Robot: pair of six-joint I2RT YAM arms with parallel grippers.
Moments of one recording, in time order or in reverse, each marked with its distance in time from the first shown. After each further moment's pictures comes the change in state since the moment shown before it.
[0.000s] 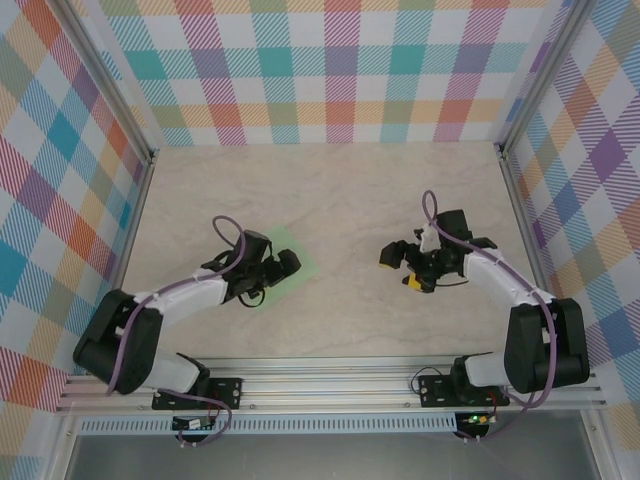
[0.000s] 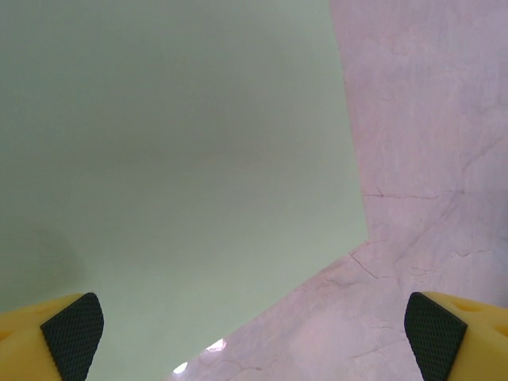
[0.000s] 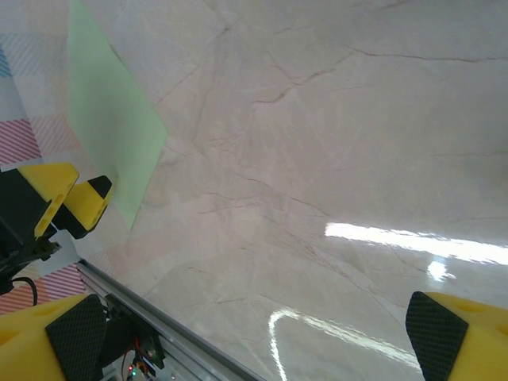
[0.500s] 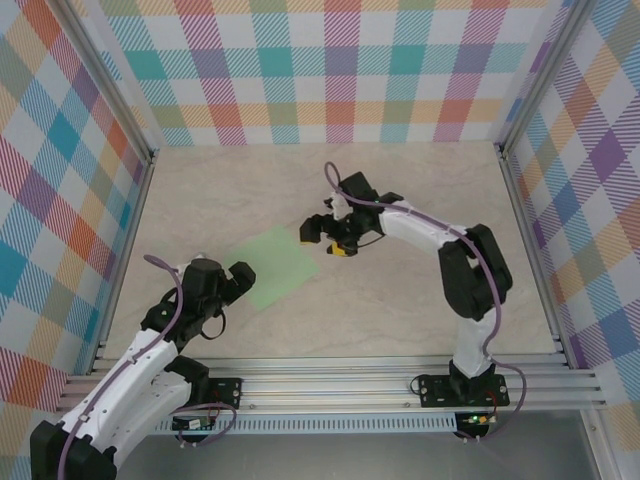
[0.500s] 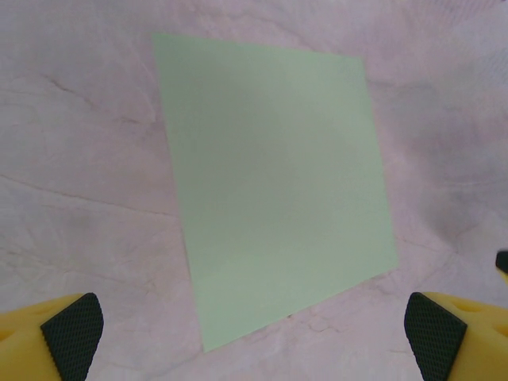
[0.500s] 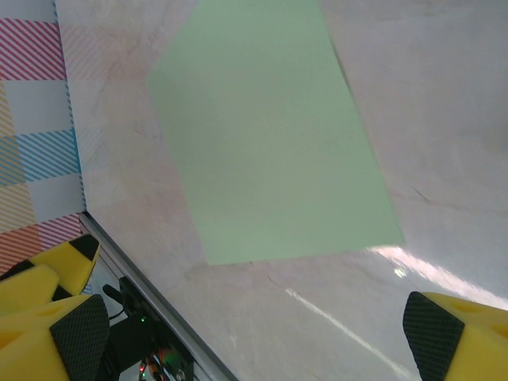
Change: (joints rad) left arm 0.112 -0.642 -0.167 -0.364 -0.198 0.010; right arm 0.412 0.590 0.665 0.041 0.042 0.084
